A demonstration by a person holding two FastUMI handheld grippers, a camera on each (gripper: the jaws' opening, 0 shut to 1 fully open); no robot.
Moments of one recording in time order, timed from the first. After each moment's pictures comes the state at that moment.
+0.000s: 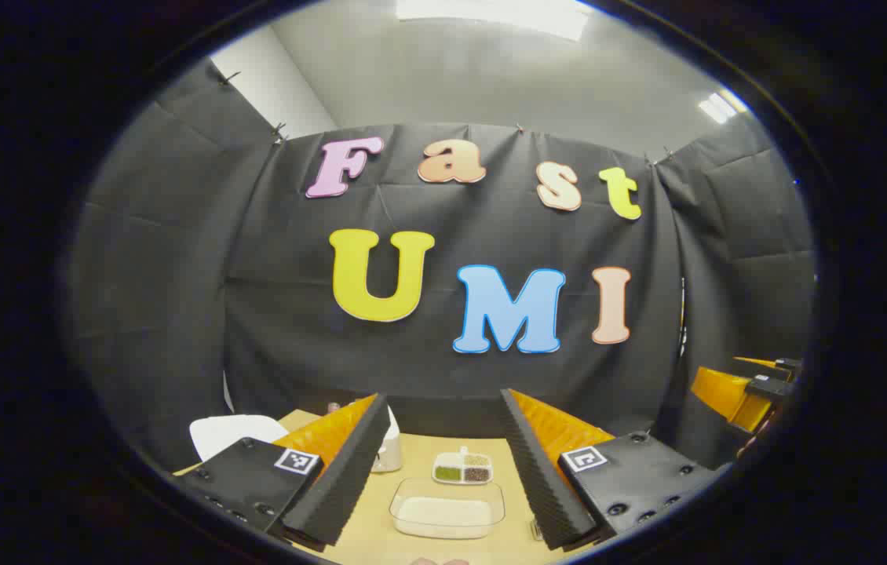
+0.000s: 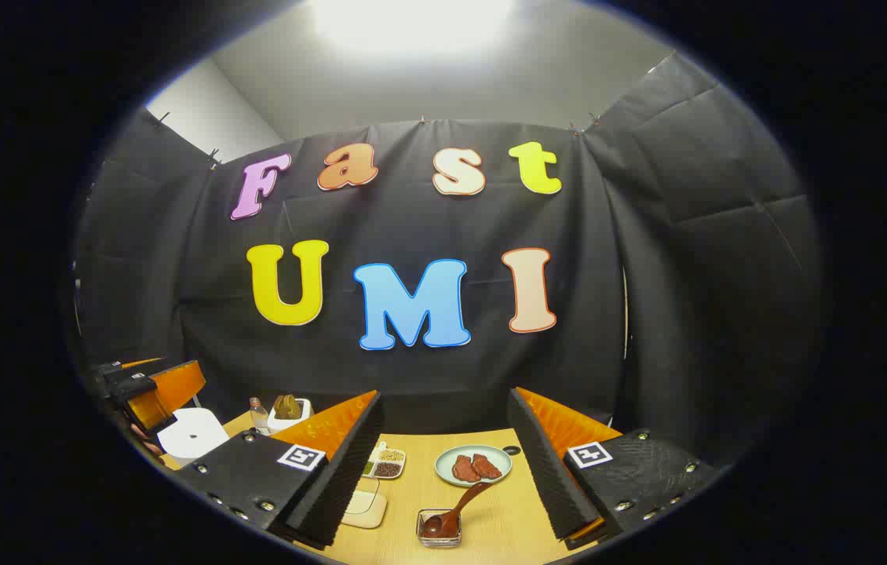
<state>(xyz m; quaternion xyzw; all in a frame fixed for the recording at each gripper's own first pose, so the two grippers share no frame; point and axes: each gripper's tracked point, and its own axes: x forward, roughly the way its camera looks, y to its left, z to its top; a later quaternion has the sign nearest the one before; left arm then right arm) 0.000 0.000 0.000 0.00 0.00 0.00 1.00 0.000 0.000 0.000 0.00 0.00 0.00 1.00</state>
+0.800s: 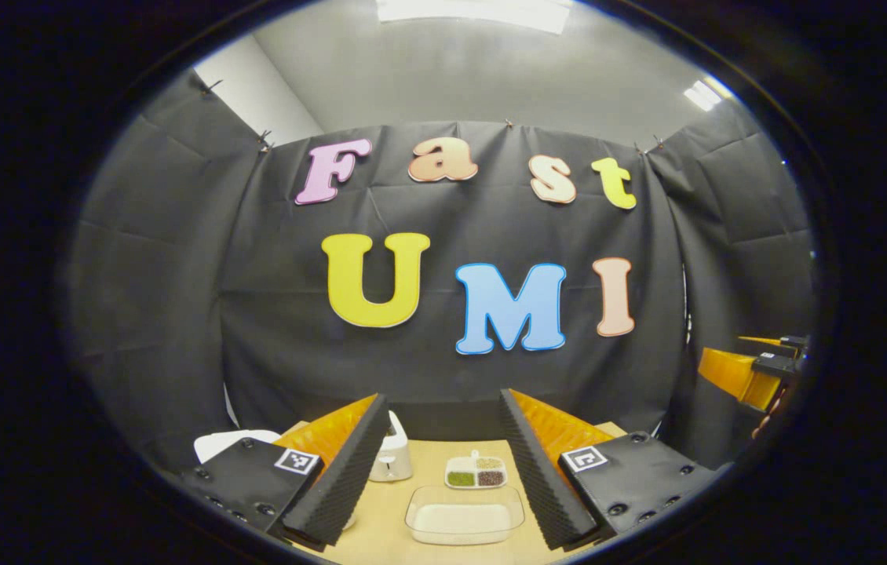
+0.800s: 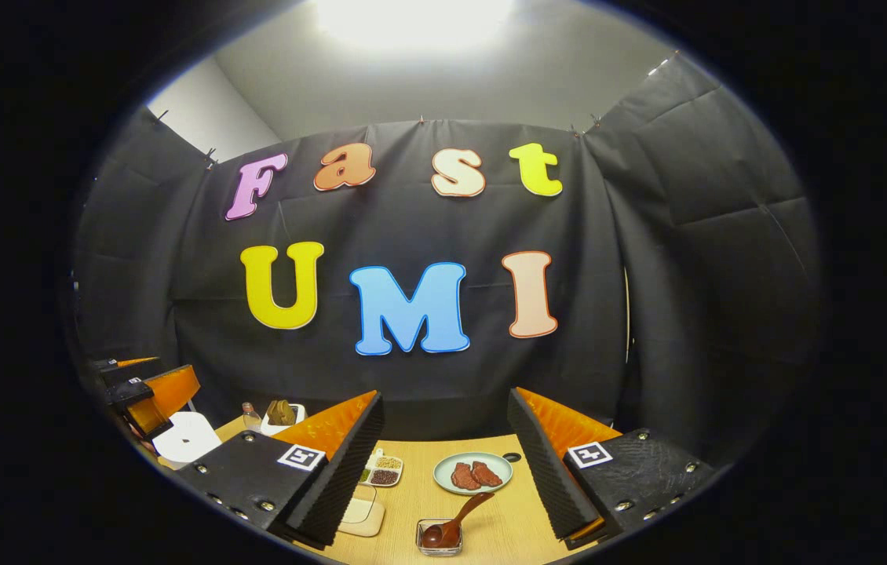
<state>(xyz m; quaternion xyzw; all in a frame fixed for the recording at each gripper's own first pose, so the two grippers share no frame) 0.029 0.004 -0.003 0.03 0.00 -0.01 1.00 0.024 0.003 0.002 0.00 0.00 -0.01 1.00</state>
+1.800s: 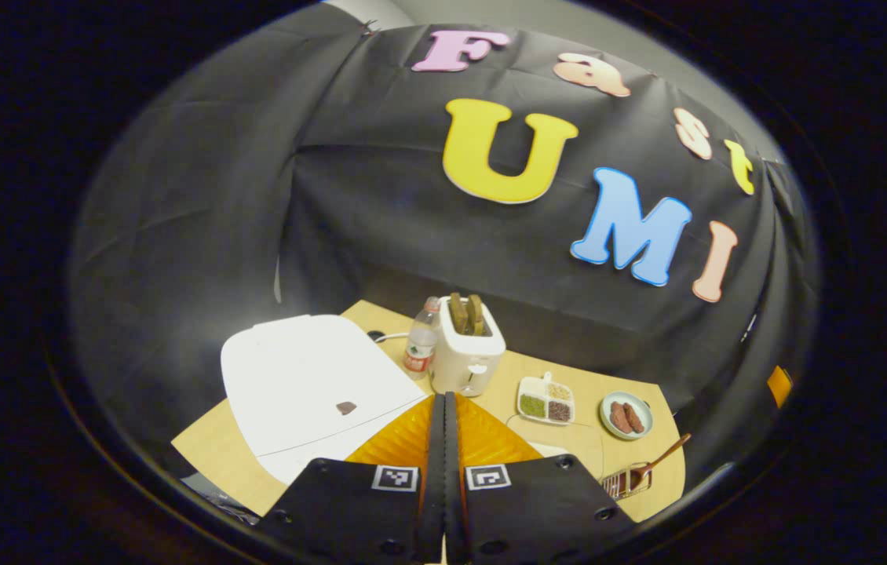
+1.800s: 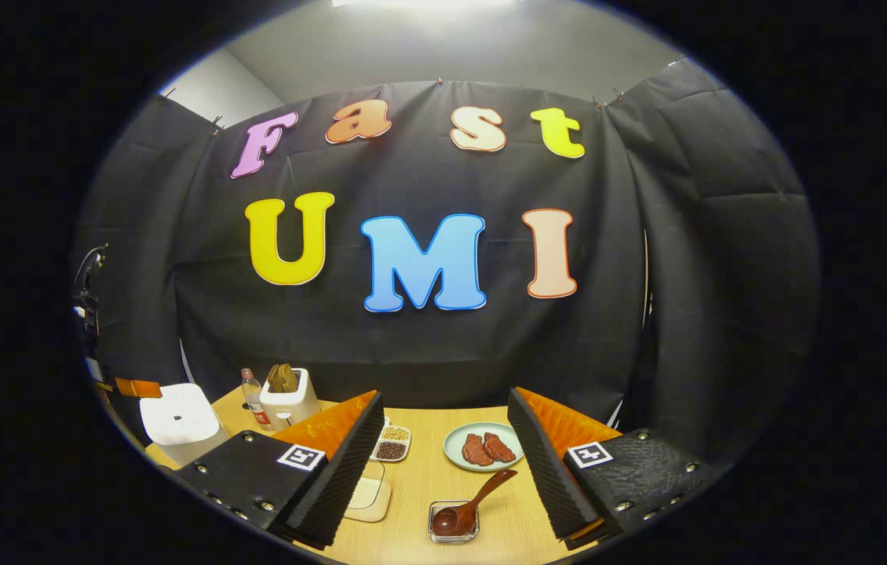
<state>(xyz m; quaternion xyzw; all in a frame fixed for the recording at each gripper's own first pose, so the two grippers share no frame) 0.060 0.229 -0.165 -0.12 0.24 0.11 0.96 0.050 0.038 -0.057 -0.02 0.07 0.00 1.00</state>
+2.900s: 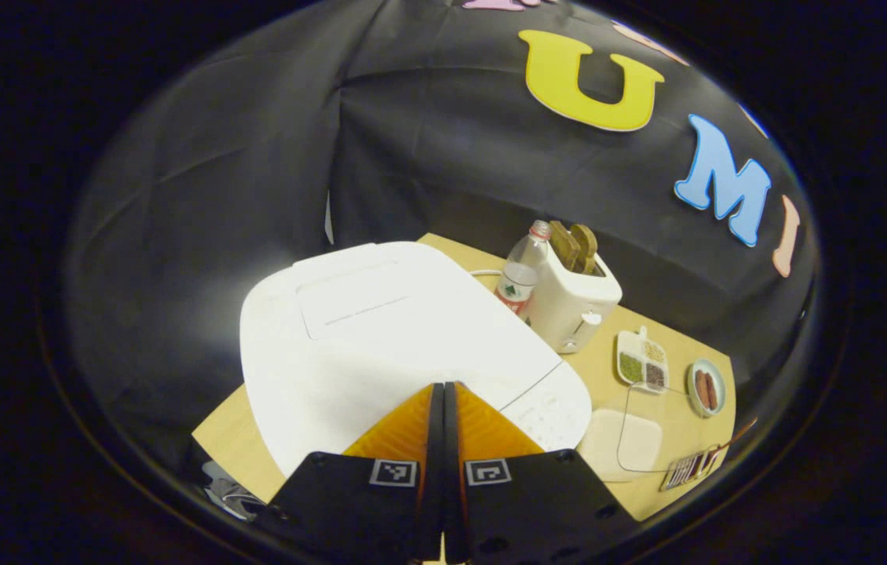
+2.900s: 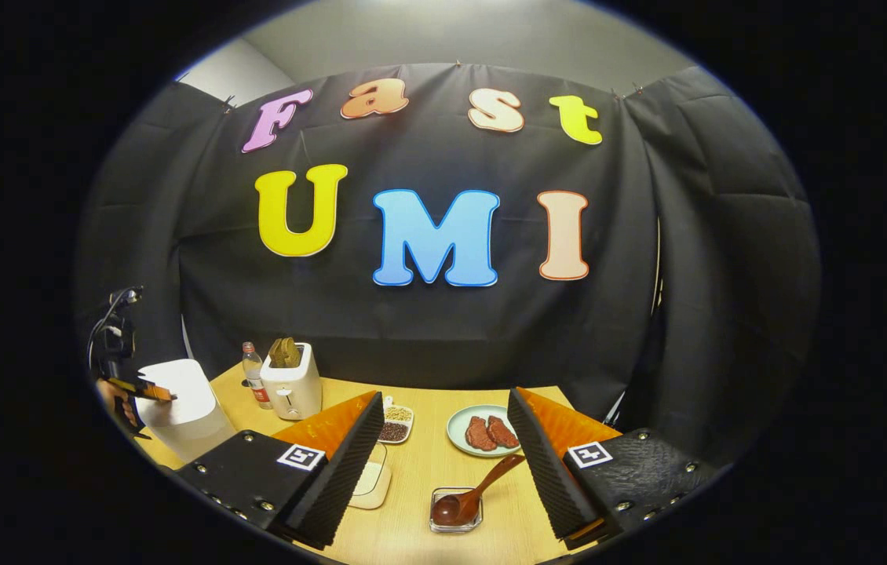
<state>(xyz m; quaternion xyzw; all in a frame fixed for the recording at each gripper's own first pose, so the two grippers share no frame) 0.088 0.318 -0.273 -0.08 0.34 0.19 0.92 0.051 0.052 -0.082 -0.04 0.11 0.02 0.99</state>
